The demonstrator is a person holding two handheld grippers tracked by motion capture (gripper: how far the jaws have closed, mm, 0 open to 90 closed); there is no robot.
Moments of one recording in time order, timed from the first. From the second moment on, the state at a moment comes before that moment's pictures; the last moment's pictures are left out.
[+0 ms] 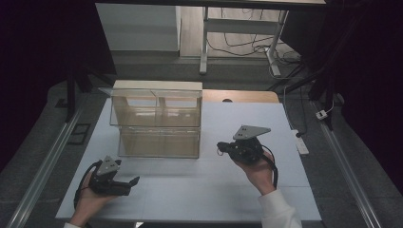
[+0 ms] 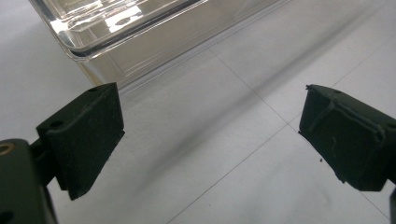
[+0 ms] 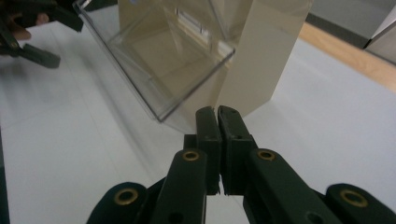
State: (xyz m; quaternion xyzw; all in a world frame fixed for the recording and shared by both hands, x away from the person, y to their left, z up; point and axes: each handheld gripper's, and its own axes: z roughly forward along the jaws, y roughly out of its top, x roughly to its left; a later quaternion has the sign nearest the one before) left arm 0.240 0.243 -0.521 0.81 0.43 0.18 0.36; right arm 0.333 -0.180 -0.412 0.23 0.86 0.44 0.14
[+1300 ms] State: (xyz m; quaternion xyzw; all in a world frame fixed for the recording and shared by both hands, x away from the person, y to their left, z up) left arm 0.240 0.244 -0.521 0.80 0.43 0.18 0.36; right arm 0.333 -0.171 -0.361 0.21 0.82 0.51 0.17
